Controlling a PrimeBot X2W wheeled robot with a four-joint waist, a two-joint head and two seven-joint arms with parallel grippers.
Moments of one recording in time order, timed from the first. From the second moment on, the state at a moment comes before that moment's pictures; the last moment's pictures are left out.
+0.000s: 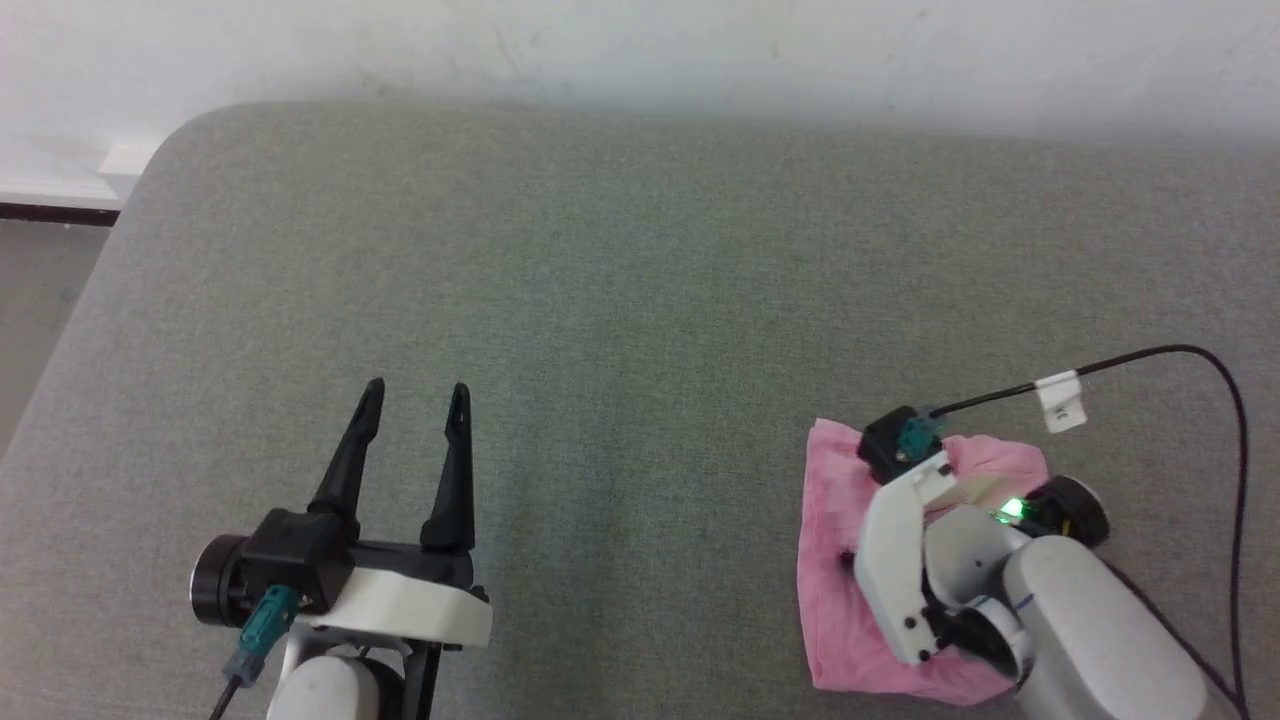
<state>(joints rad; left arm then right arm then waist) -0.07 0.06 -0.06 0.02 -0.12 -0.05 -0.26 -0.35 -0.22 0.41 0.34 0.32 0.13 0.80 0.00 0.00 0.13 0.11</state>
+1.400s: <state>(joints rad) -0.09 0.05 -0.06 0.00 -0.12 -0.06 -0.26 -0.17 -0.24 0.18 0.22 0.22 0.13 0.75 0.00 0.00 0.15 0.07</state>
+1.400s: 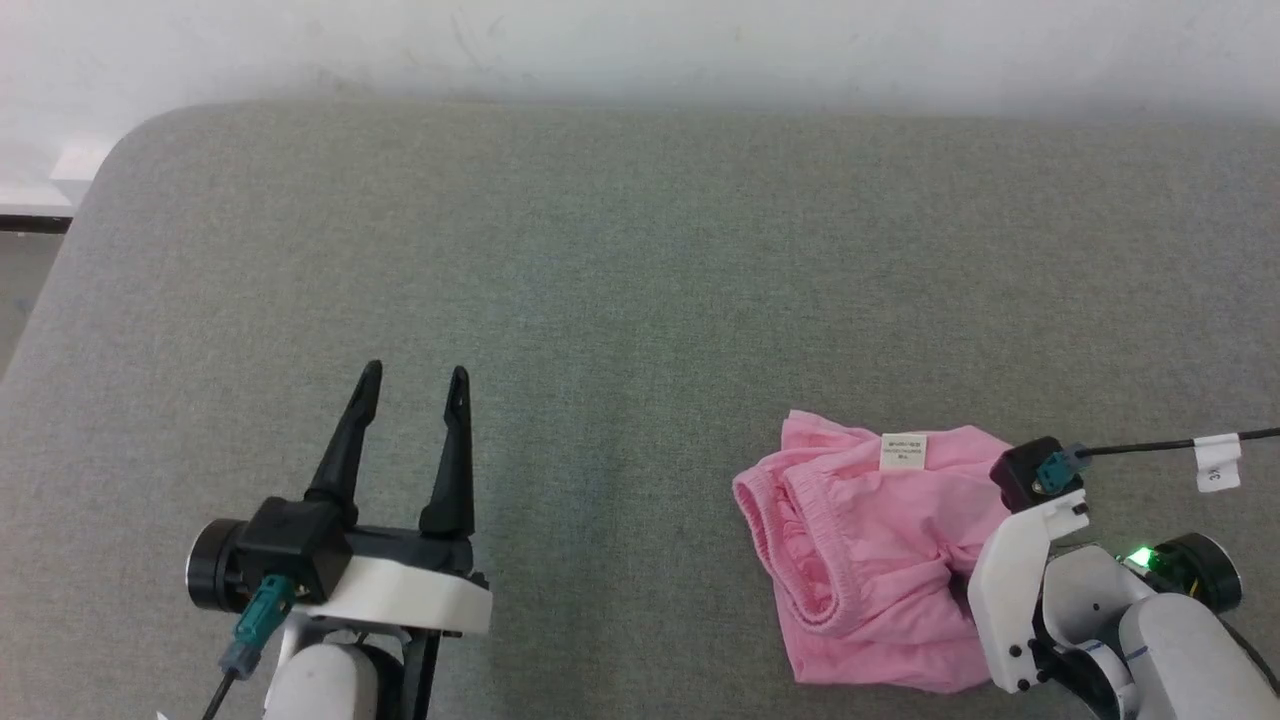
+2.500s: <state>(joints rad) -0.19 0.08 -0.02 -0.16 -0.01 0.04 -0.26 -0.74 -0.69 0.38 0.63 0.46 0.13 0.54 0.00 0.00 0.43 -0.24</state>
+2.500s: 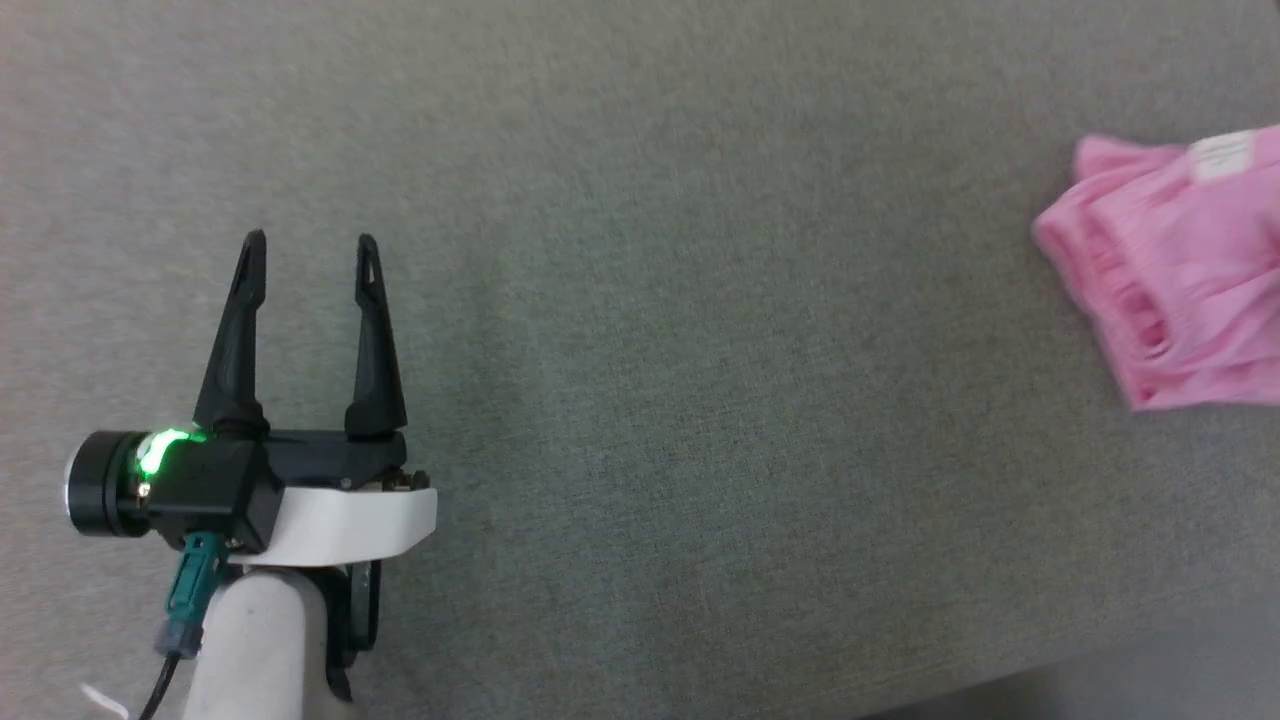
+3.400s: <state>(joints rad) -0.17 0.10 -0.02 -0.12 -0.04 0.06 -0.24 -0.96 -0.61 0.22 0.83 0.34 0.13 0.02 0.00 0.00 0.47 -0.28</state>
